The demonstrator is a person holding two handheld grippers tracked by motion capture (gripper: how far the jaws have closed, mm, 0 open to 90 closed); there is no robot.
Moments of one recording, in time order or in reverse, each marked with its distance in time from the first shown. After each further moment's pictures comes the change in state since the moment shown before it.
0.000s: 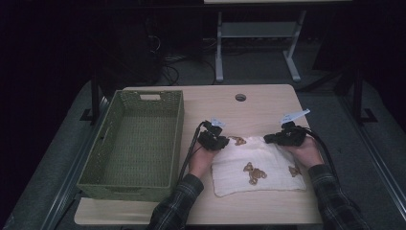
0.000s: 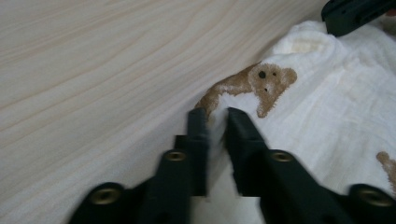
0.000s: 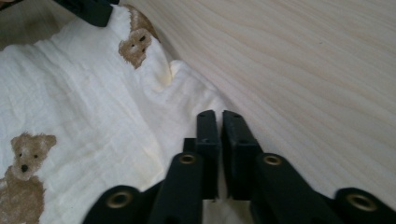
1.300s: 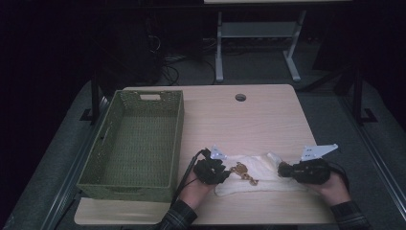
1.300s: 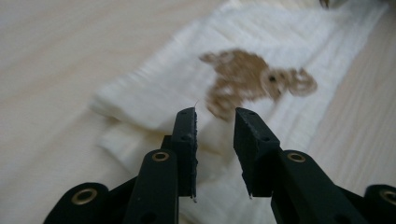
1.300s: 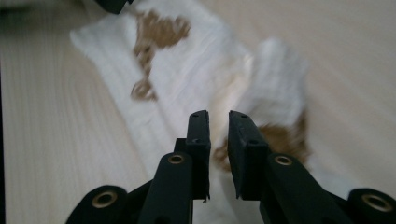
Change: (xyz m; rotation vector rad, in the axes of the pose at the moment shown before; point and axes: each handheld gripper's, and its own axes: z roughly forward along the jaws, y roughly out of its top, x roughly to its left) left arm -0.065 -0.055 -0.063 0.065 -0.075 0.097; right arm 0.088 -0.068 -0.068 -0.020 0.037 -0.068
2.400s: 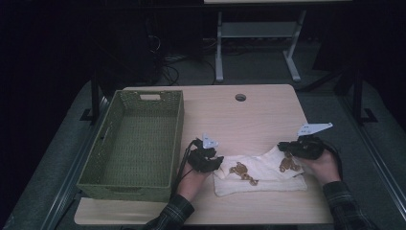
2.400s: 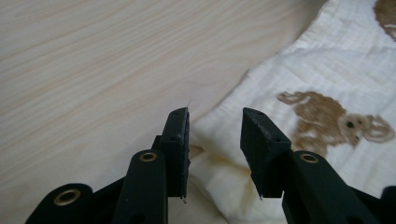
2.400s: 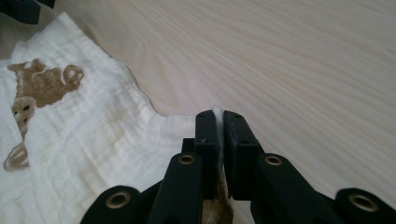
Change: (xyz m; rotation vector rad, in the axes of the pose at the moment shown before) left arm 0.029 0.009 0.002 -0.084 0.142 -0.066; right arm -0.060 0.029 0.017 -0.049 -0.141 0.057
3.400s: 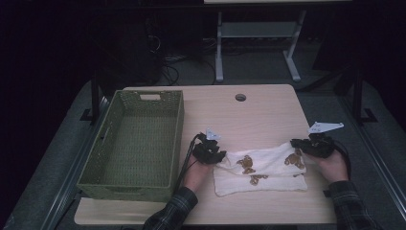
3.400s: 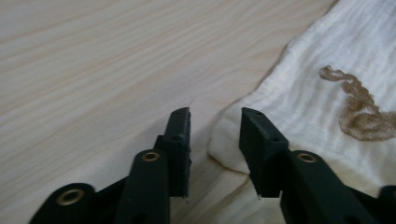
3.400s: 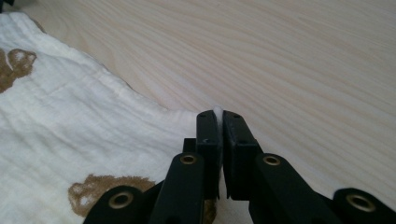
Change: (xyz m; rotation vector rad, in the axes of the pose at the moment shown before) left arm 0.018 0.006 0.041 0.037 -0.048 -0.035; right arm -0.026 -0.017 -0.014 0.019 -0.171 0.059
